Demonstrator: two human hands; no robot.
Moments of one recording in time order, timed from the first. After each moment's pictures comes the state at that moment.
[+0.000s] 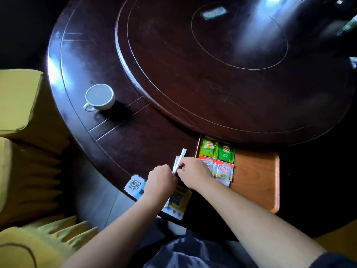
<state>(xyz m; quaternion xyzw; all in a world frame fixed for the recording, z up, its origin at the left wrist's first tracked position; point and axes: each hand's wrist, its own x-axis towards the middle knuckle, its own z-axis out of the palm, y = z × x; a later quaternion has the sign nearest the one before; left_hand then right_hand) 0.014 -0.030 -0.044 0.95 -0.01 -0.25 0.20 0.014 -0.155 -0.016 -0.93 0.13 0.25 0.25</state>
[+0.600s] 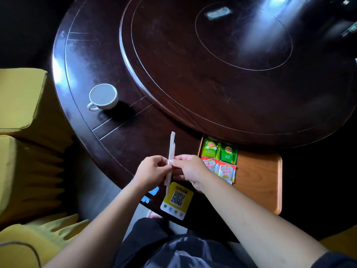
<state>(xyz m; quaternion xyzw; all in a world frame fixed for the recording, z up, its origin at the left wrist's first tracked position) 0.042 0.007 -0.015 0.83 0.06 -0.29 0.47 0.024 -0.141 -0.011 -0.62 0.32 0.26 0.66</state>
